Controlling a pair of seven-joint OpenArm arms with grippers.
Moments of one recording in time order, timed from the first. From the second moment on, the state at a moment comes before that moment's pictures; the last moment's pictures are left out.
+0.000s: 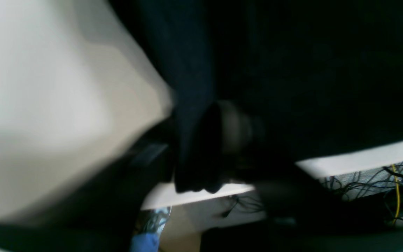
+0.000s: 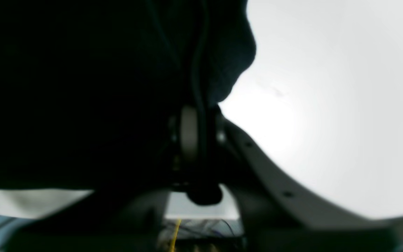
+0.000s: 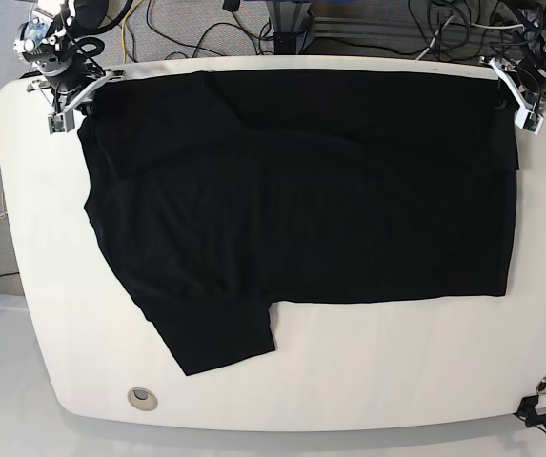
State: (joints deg) left arm 31.7 -22.2 -32.5 92.7 -14.6 -41.6 35.8; right arm -27.2 9.0 36.3 96.0 15.3 33.1 -41.1
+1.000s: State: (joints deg) left arm -7.7 -22.5 -29.3 85.7 -10.4 -42.0 48.3; right arm 7.6 9.9 29.7 89.0 11.4 32.2 -52.8
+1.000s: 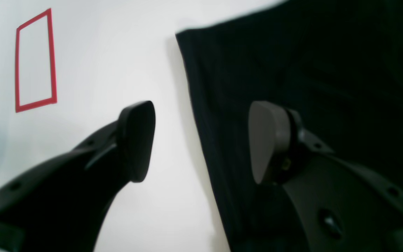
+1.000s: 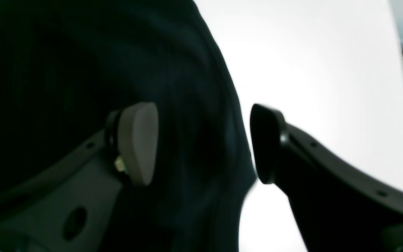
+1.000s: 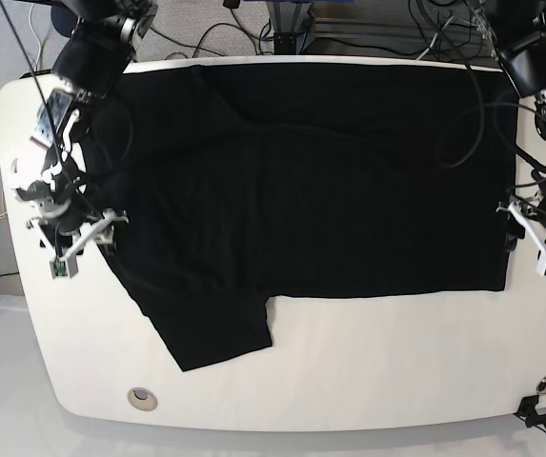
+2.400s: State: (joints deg) left arm -27.9 -27.3 -26.5 39.5 1.3 -41.8 24.2; right arm 34.4 13.1 20.0 26.1 1.3 30.4 -15.0
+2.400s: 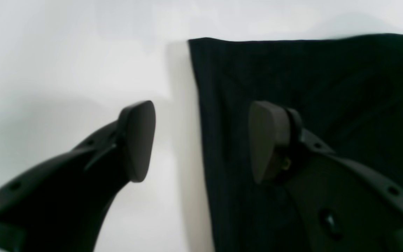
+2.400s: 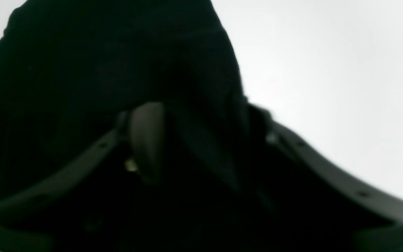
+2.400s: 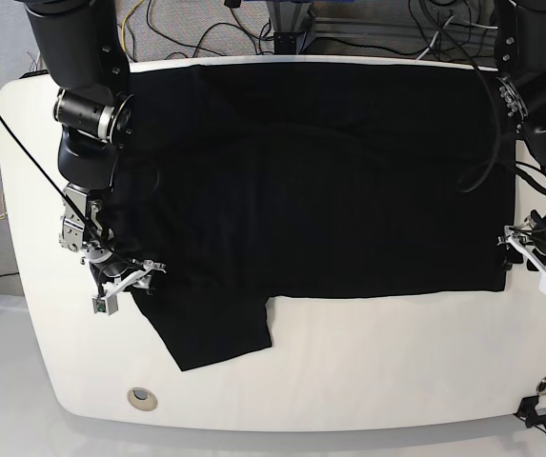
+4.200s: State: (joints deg) left arm -30.5 -23.3 -26.2 33.4 1.4 -35.3 15.1; right arm 34.8 12.4 20.0 25.9 1.1 30.5 -16.3
